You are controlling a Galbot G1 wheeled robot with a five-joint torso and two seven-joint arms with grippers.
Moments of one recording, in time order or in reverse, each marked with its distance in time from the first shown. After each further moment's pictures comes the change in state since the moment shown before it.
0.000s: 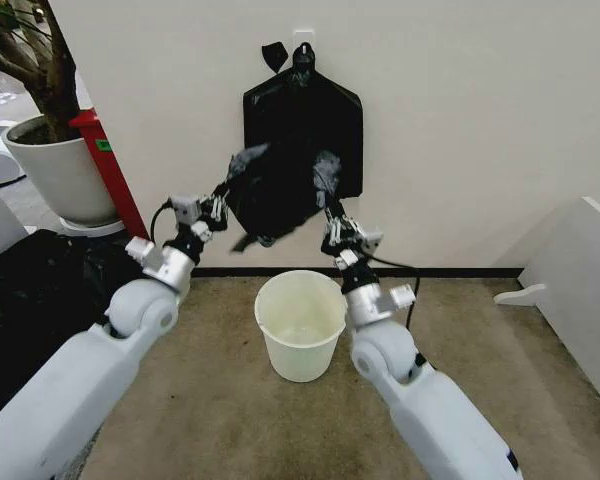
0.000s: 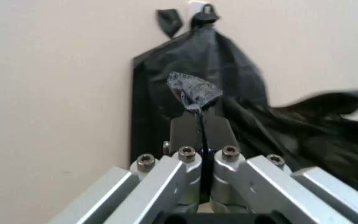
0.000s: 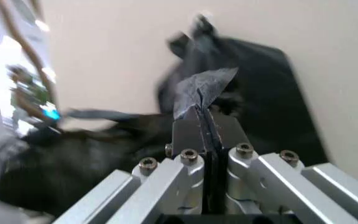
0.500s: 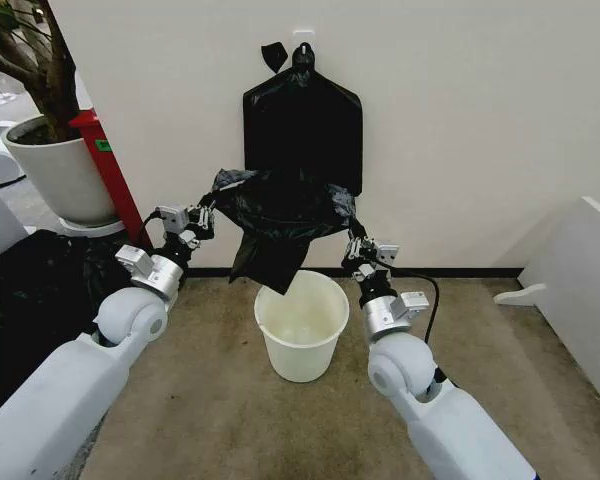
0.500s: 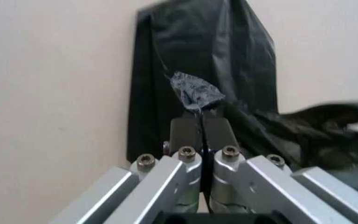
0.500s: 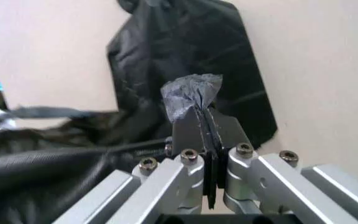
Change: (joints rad) left arm -0.026 0.034 0.046 0.047 -0.112 0.068 0.017; right arm 0.002 -0.054 0.028 0.043 0.087 -0.172 0.104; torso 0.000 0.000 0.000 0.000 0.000
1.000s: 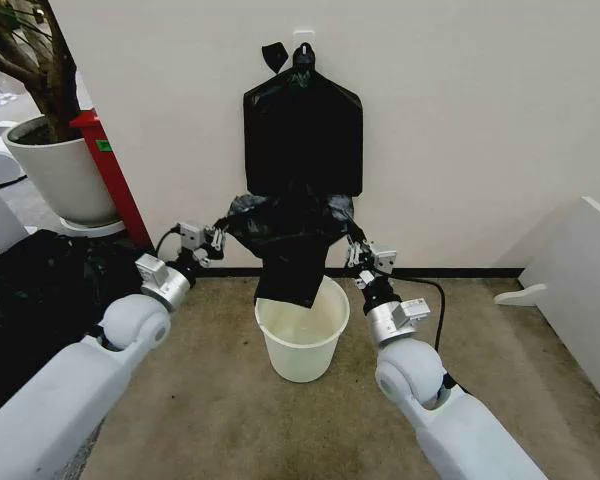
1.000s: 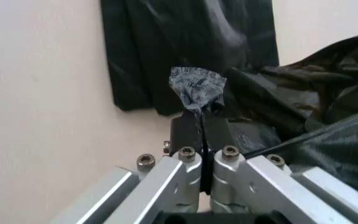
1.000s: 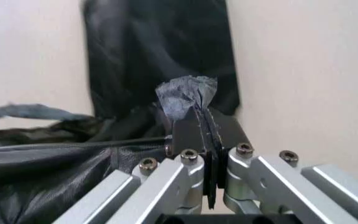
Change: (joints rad) left arm 0.008 -0.037 0.088 0.085 0.172 0.045 0.020; right arm -0.072 -0.016 0.009 -0.022 -0.156 -0.065 0.064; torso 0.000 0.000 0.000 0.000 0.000
